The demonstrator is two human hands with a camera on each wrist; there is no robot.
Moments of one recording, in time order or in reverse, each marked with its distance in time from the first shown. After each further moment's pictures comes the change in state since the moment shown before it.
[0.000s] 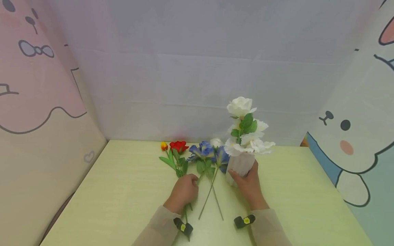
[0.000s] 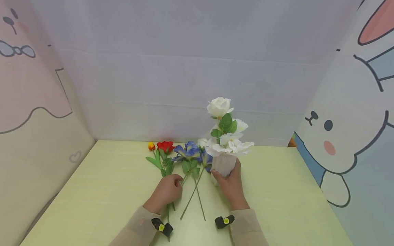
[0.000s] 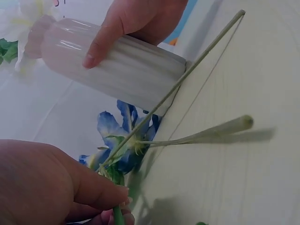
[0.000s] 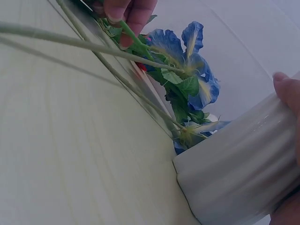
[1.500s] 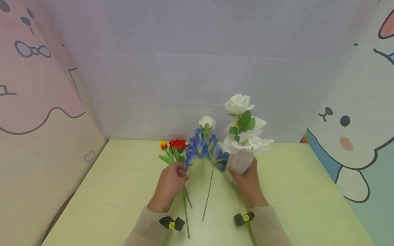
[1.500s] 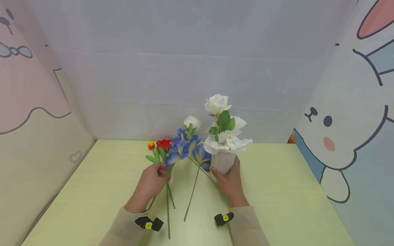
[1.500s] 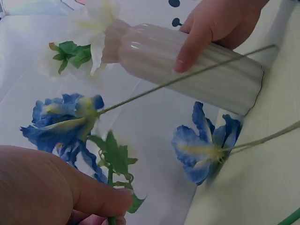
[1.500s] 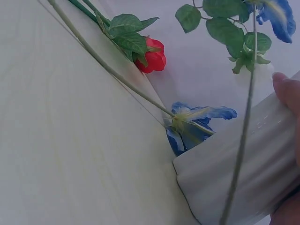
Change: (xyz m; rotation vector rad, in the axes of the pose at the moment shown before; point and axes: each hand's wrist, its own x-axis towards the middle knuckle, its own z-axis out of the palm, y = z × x) left_hand -0.018 0.017 -0.060 -0.164 0.179 -0.067; right_hand 0.000 0.001 0.001 -0.008 0.016 -0.035
